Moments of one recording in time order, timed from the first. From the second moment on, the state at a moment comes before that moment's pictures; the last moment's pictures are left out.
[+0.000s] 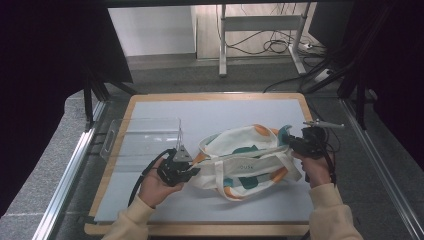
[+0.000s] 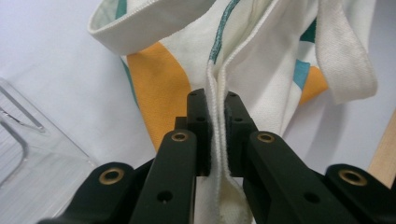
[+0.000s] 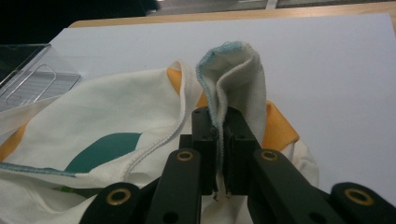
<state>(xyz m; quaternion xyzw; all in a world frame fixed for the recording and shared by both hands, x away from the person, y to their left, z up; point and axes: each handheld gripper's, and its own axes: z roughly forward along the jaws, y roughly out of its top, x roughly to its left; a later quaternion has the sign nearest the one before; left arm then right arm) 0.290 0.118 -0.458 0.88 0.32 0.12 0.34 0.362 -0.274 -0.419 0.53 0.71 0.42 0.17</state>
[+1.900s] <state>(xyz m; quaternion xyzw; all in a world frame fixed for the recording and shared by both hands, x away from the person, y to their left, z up) 0.323 0.130 -0.453 0.87 0.32 0.13 0.35 0.336 -0.281 -0.443 0.55 0.68 0.44 0.19</state>
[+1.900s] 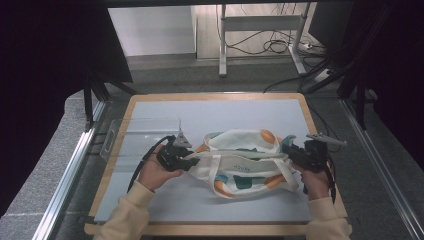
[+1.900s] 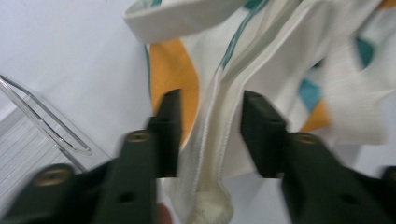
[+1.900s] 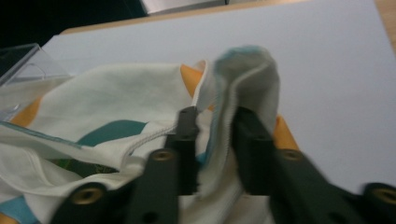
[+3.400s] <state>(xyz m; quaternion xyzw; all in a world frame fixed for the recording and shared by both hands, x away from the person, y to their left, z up) 0.308 0.142 -0.420 0.83 0.32 0.12 0.44 0.296 -0.243 -0.405 0.41 0.76 0.47 0.17</state>
